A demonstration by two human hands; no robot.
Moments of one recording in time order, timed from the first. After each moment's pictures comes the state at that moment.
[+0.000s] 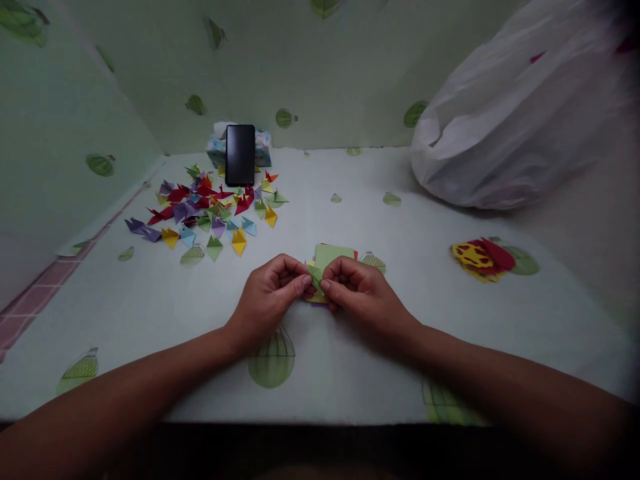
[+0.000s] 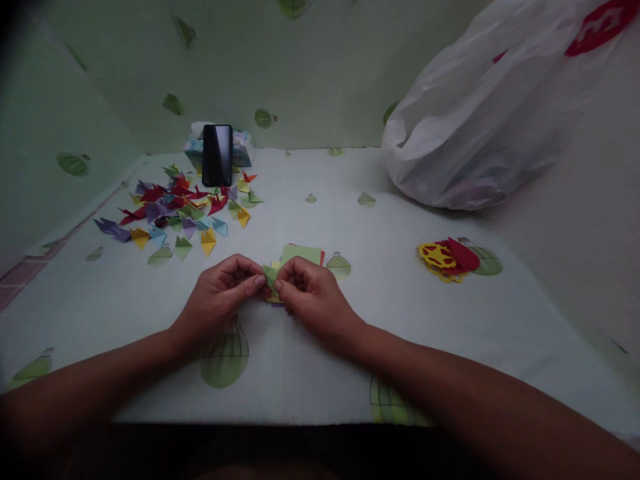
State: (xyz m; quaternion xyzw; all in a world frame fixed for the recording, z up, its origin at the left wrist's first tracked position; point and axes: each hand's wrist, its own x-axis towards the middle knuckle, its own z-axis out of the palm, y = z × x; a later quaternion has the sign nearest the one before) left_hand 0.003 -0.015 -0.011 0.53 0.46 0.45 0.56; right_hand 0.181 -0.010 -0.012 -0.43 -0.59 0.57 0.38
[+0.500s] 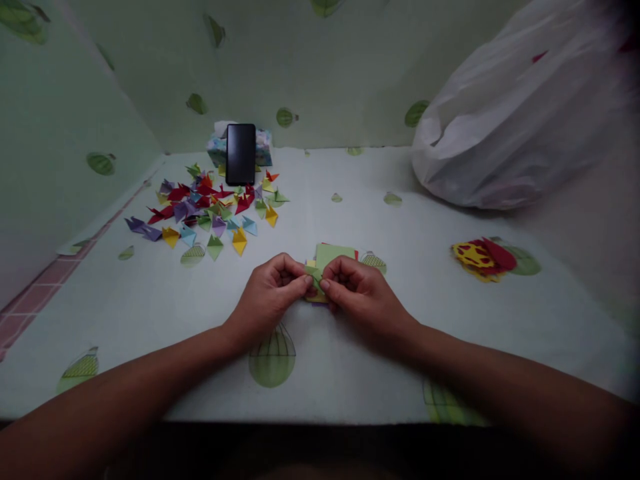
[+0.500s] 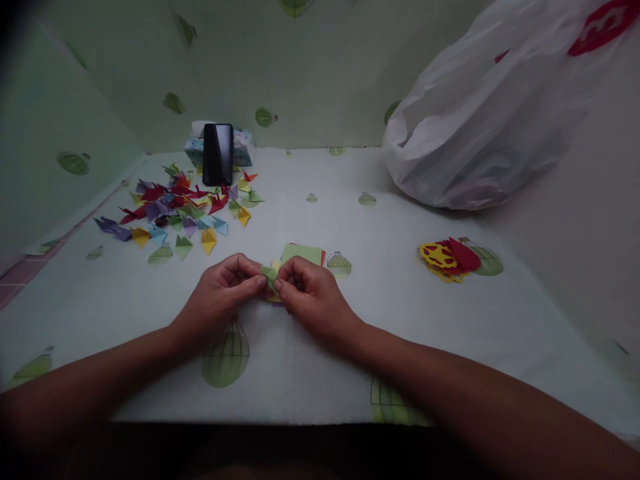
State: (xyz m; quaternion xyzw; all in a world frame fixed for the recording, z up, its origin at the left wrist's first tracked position) left_hand 0.004 -0.015 -0.007 0.51 0.48 0.44 0.57; right_hand 0.180 -0.011 -0.011 -0.45 -0.62 0.52 0.37
